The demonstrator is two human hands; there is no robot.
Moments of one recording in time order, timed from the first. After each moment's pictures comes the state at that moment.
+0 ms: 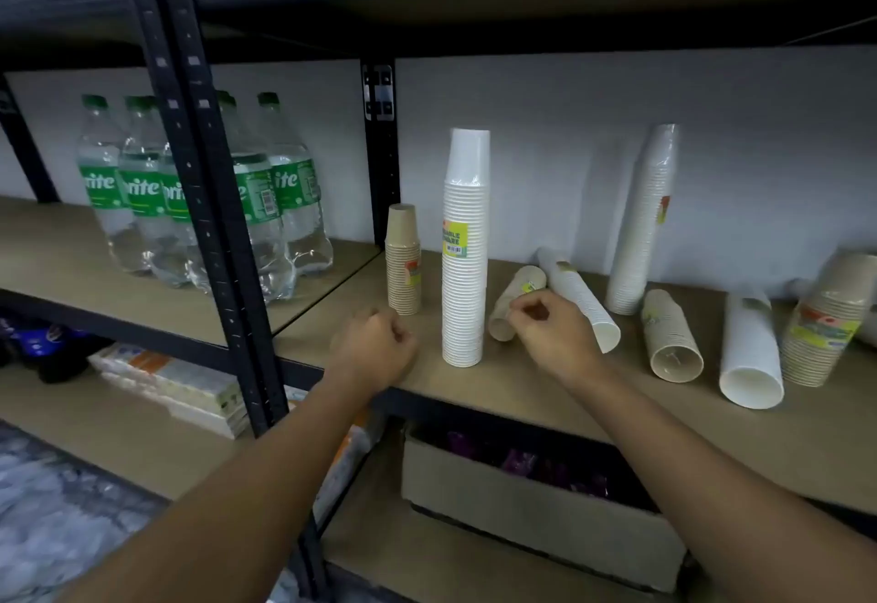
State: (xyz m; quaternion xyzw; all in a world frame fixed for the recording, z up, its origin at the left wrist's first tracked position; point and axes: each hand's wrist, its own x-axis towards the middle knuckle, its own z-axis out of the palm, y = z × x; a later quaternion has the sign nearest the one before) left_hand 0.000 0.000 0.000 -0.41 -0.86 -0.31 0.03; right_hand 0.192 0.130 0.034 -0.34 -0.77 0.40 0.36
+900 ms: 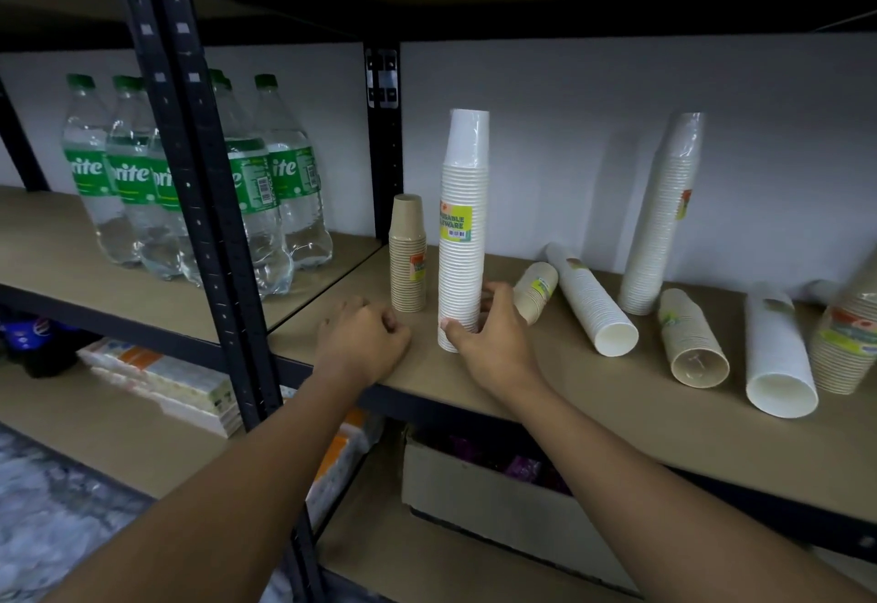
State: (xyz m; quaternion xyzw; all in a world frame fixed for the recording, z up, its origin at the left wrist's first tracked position) left_hand -0.021 0.003 -0.002 -0.39 -0.87 -0.28 0.08; right_hand 0.122 0.110 -0.001 -0.29 -0.80 0.35 0.40
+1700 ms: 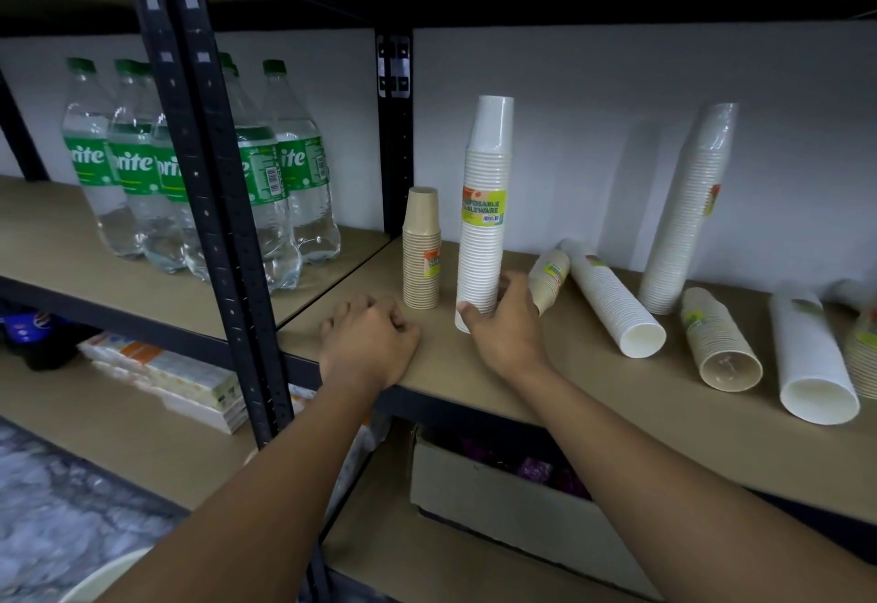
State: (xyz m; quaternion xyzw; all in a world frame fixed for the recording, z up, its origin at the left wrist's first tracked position) left_hand -0.028 0.002 -0.012 -0.37 -0.88 -0.27 0.11; right_hand 0.093 0.128 -0.006 -0.34 -0.79 0.32 0.40
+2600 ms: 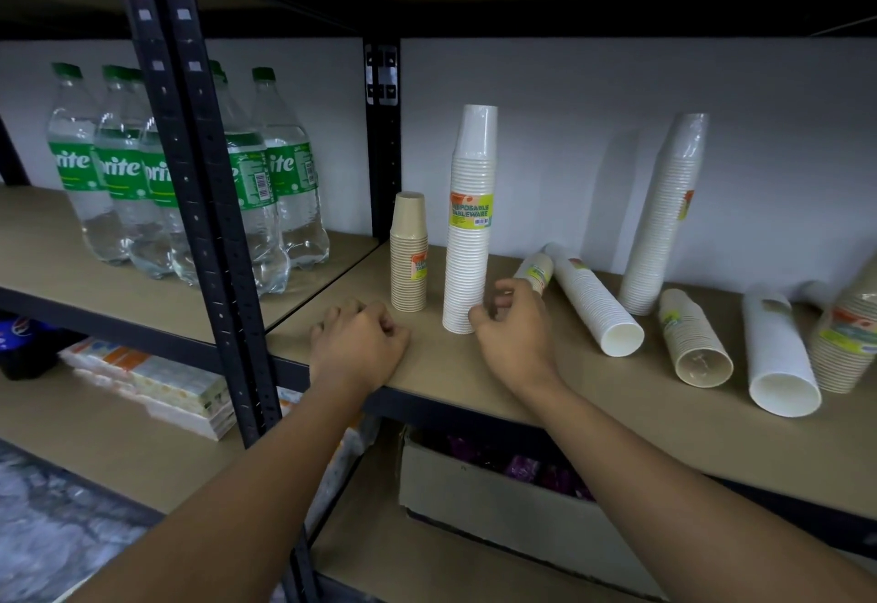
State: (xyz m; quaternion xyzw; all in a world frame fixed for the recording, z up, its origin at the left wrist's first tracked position) left_hand -0.023 -0.002 -0.010 -0.38 -0.88 -0.27 0.09; right_hand 0.122 0.122 0.002 -0.36 -0.76 0.33 0.42
